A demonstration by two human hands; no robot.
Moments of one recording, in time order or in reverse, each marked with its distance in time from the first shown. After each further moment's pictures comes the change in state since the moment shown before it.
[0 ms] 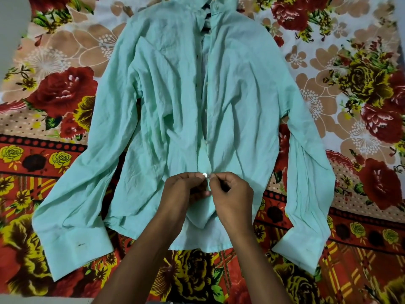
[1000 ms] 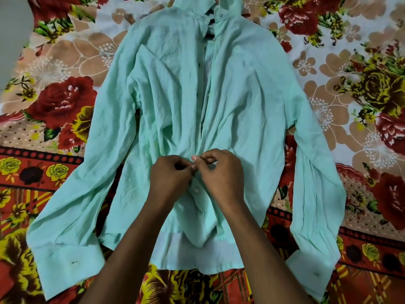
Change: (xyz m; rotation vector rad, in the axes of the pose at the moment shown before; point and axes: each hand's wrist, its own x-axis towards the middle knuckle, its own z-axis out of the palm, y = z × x) left_hand 0.048 0.048 0.005 0.707 0.251 0.353; right_hand 0.085 -0.017 0.035 -0.277 -0.044 -0.228
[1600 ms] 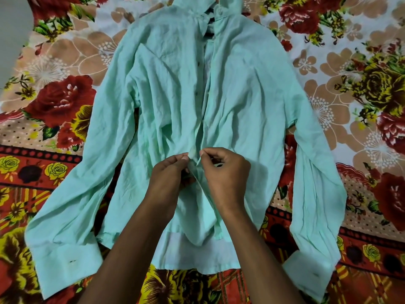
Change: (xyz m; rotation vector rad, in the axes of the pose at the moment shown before) left_hand -0.017 0.010 -0.002 -0.734 -0.123 -0.292; right_hand -0.012 -0.018 -0.015 0.264 0.164 0.044
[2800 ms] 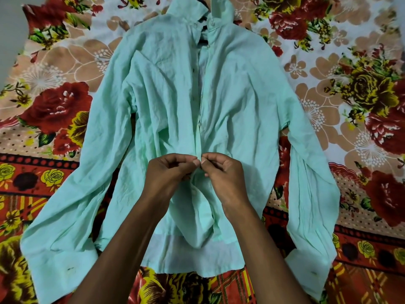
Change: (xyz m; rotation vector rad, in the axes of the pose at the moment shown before) left_hand 0.006 0.005 -0.006 0.221 -0.079 0.183; right_hand 0.003 0.004 -0.011 0.339 -0.249 0.344
